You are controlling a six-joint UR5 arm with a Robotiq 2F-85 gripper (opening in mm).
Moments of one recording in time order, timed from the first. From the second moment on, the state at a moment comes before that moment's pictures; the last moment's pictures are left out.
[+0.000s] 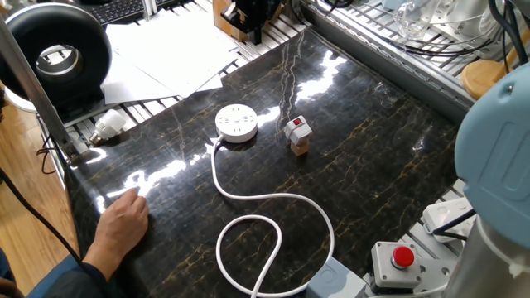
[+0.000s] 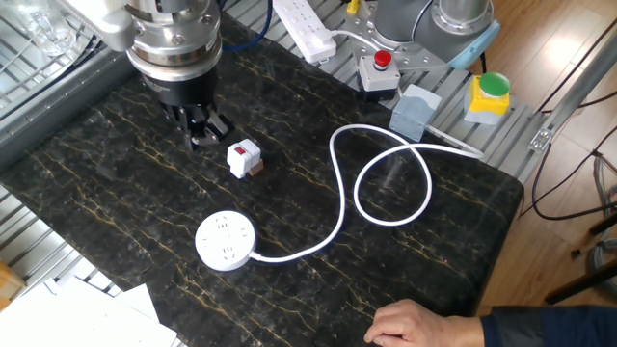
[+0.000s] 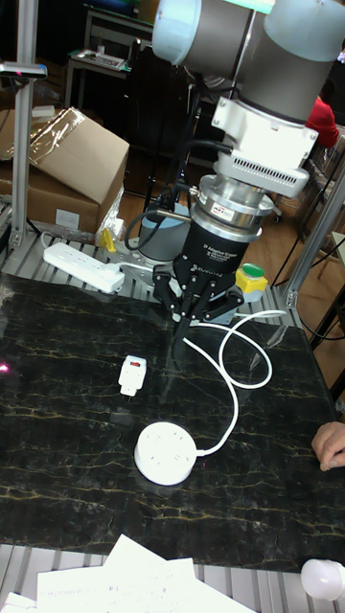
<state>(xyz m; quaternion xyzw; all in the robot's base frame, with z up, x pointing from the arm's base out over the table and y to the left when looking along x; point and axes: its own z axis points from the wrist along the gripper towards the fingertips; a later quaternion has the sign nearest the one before) 0.605 0.012 0.247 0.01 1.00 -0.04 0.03</state>
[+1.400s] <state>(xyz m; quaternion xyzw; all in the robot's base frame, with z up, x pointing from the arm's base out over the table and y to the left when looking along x) 0.601 0.012 0.216 -0.04 1.00 -0.03 0.04</state>
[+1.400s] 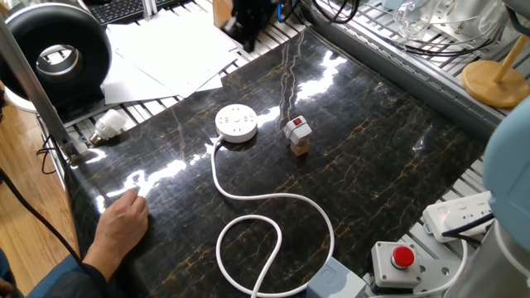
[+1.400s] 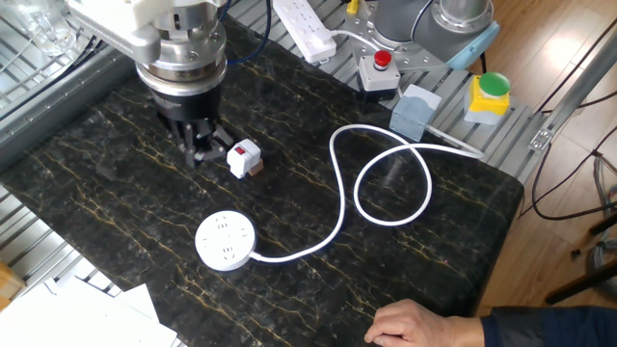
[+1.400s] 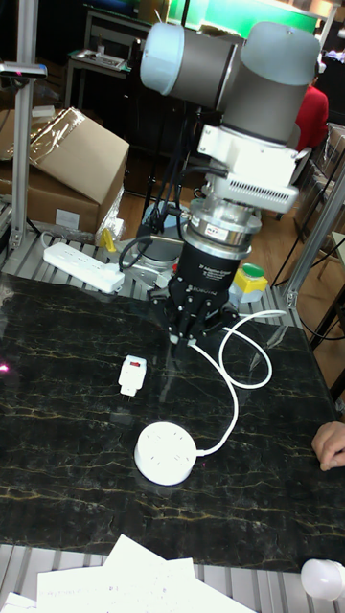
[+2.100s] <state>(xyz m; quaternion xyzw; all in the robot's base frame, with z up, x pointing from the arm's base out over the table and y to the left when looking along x) 0.573 0.008 0.213 0.02 1.00 -0.03 0.00</state>
